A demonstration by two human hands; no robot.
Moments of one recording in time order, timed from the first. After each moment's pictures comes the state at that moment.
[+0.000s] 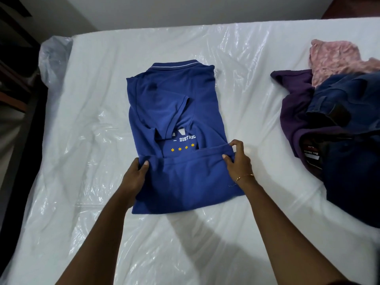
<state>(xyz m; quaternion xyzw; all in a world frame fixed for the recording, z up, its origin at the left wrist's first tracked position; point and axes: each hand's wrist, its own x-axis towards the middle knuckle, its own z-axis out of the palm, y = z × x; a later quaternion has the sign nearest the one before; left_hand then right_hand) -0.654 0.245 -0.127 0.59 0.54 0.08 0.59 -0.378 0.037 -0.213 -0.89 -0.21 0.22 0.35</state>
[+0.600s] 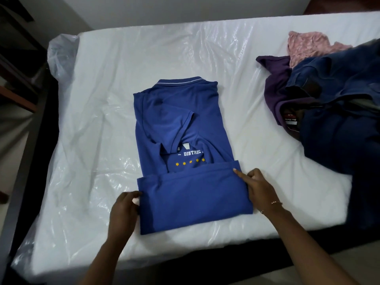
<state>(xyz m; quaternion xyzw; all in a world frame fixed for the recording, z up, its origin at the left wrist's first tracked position) -0.821 0.127 -0.143 0.79 0.48 0.11 0.36 -0.469 -0.140 -0.185 -0.90 -0.25 0.26 0.25</state>
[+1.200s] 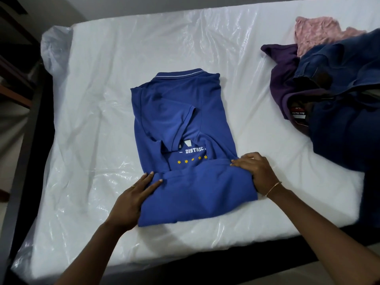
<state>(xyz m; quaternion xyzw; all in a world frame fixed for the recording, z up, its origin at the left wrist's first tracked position) -0.814 0.183 -0.161 0.96 0.16 -0.02 0.23 -0.414 -0.119 -0.246 -0.84 -0.49 0.01 0.22</state>
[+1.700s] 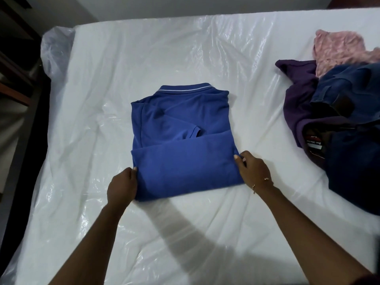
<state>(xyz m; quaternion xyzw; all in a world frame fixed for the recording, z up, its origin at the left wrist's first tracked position) -0.711 0.238 -0.135 0.76 0.58 -0.01 0.29 -0.376 -0.023 -0.232 -0.93 -0.28 0.14 0.17</state>
